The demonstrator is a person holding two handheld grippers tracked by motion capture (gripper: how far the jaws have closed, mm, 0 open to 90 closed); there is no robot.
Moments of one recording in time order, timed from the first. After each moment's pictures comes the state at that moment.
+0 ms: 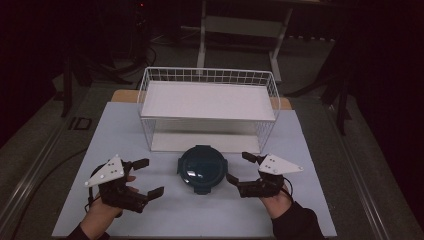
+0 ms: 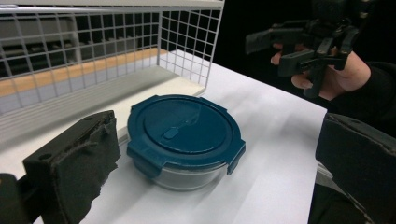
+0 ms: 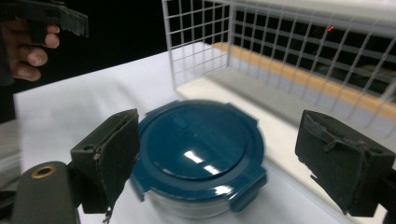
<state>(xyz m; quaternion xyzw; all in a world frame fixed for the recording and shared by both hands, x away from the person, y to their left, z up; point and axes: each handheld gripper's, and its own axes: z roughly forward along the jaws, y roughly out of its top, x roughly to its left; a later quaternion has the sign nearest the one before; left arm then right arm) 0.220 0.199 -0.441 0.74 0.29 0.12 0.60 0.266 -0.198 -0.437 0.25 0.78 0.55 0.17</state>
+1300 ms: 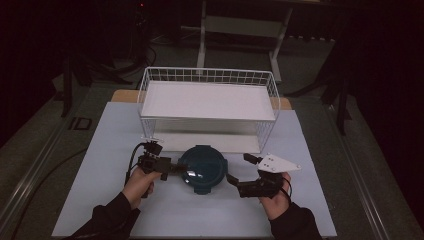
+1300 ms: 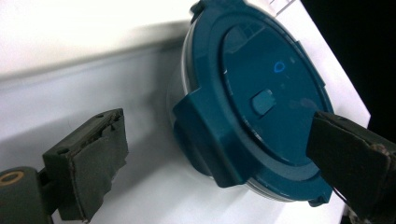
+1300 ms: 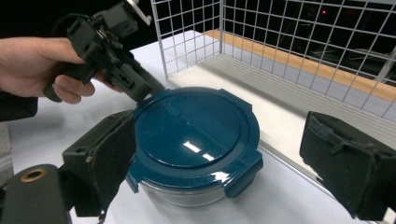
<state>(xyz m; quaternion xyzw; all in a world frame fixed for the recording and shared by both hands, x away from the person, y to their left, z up) 0.334 0.153 -0.500 0.74 0.50 -0.09 0.43 0.270 -0.198 -0.444 0.28 0.78 0.53 0.16</state>
